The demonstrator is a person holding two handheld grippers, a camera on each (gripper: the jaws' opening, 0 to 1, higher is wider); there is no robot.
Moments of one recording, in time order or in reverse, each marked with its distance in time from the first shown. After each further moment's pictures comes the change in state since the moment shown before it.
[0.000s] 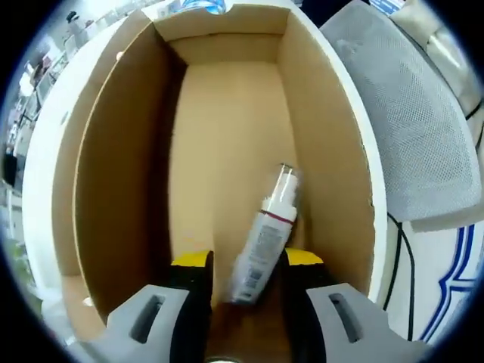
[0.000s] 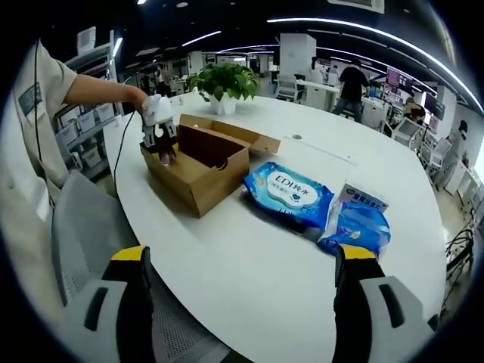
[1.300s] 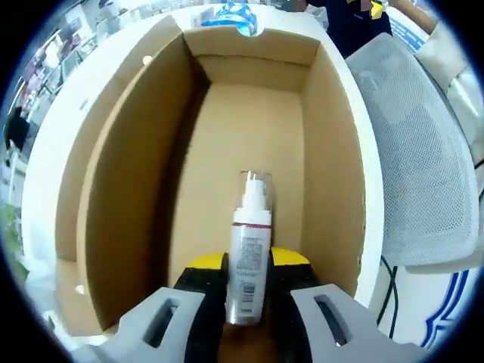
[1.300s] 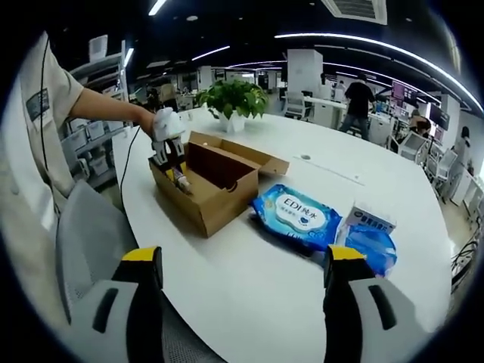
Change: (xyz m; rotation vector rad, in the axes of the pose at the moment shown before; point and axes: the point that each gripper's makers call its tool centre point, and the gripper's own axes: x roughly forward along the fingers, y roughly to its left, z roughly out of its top) left arm -0.011 0.007 0.021 -0.155 -0.093 0.048; right arm 0.006 0.011 0.029 -0.033 -0.110 0.050
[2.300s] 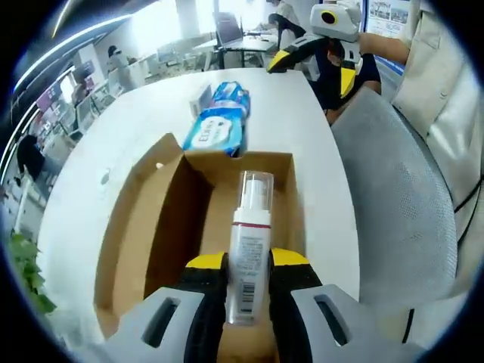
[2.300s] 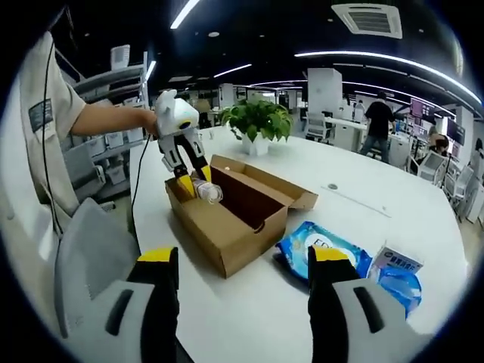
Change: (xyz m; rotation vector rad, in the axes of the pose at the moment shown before) left arm -0.057 -0.031 0.101 0.086 -0.321 0.059; right arm 0.047 0.032 0.048 -0.043 -0.120 0.115
